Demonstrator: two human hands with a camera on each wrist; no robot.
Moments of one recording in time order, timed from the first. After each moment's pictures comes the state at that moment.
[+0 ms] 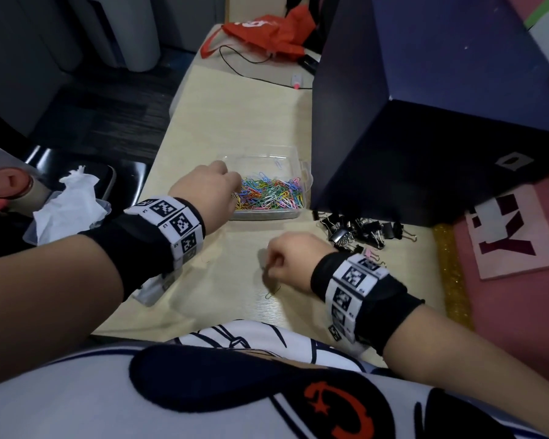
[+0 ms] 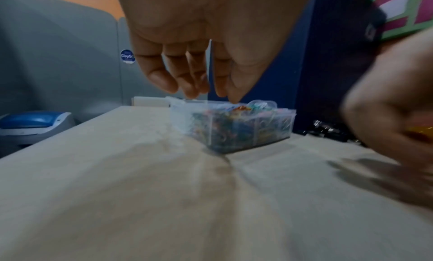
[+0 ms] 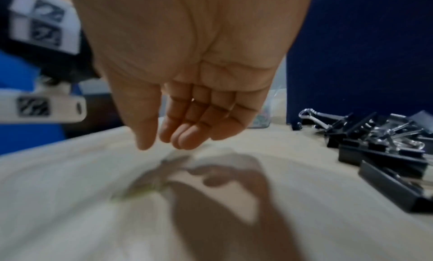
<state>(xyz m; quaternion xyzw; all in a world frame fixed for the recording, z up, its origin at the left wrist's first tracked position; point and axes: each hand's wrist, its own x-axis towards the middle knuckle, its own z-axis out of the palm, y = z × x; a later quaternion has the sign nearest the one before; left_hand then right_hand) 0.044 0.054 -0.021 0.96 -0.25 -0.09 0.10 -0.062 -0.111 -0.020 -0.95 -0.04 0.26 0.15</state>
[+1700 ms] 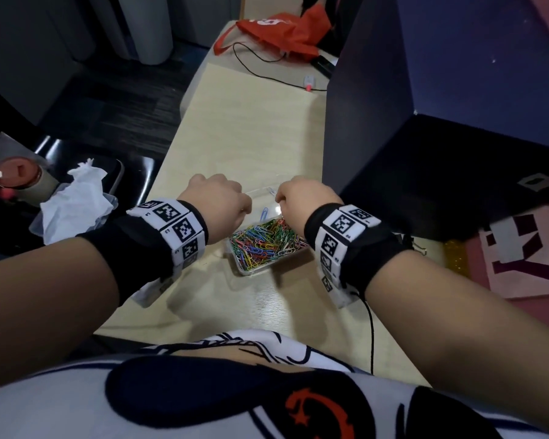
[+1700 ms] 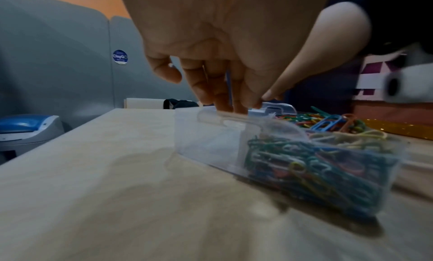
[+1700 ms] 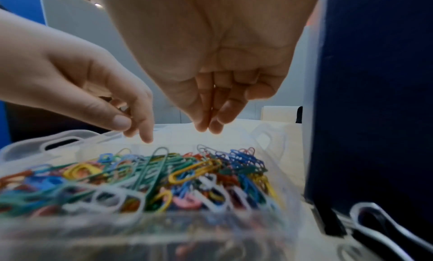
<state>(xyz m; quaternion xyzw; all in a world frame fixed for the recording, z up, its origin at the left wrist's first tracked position) 0.041 0.056 -0.014 0.94 -0.32 -0.14 -0.04 0.020 -0.107 0.003 -0.98 0.01 0.20 0.02</state>
